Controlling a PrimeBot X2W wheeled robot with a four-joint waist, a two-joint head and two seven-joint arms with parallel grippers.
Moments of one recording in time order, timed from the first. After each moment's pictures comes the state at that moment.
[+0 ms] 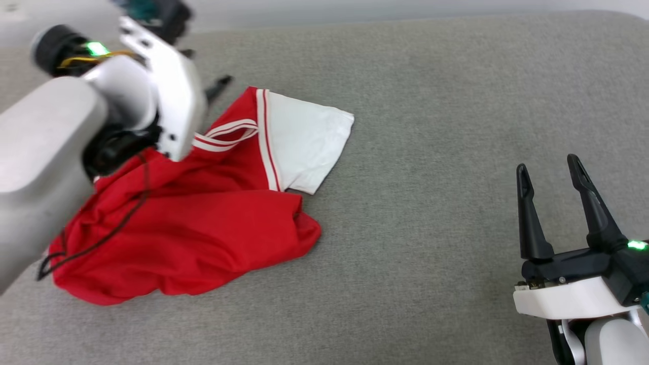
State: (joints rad) left arm -1.24 0.74 -1.13 0.33 -1.01 -0.05 0.43; right arm -0.10 -0.05 -0.02 -0.10 -0.01 0.13 -0.26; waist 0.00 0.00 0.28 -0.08
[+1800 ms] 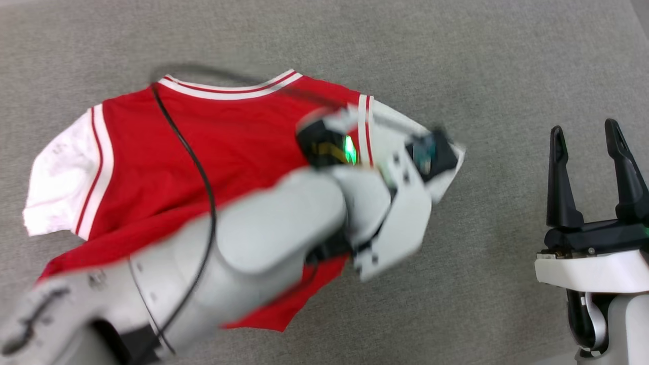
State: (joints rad) left arm -1.18 0.28 -1.28 0.27 -0.87 -0.13 0.57; right arm -0.19 -0.05 -0.07 -0.12 0.04 0.13 -0.26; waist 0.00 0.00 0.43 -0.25
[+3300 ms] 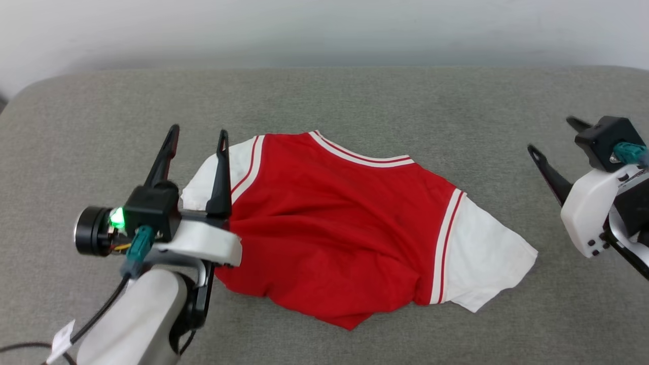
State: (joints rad) left arm -0.46 0.47 -0.59 0.08 -0.52 0.39 -0.26; right arm -0.50 -0.61 0.37 0.05 0.23 0.13 0.34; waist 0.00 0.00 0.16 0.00
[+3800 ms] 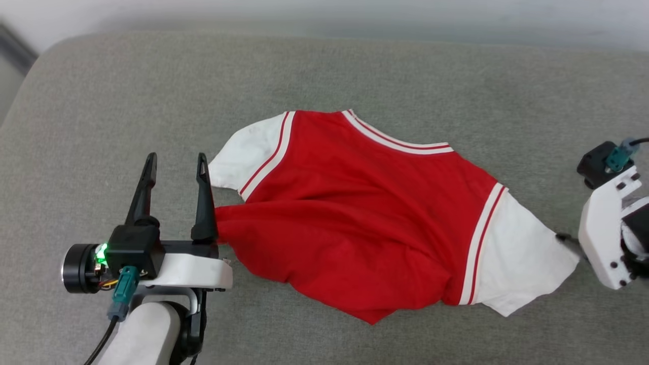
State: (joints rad) left arm -0.25 0.33 -0.34 -0.01 -0.33 0.33 -0.26; right arm -0.58 -0.79 0.60 0.17 0.69 0.13 0.86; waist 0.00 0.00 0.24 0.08
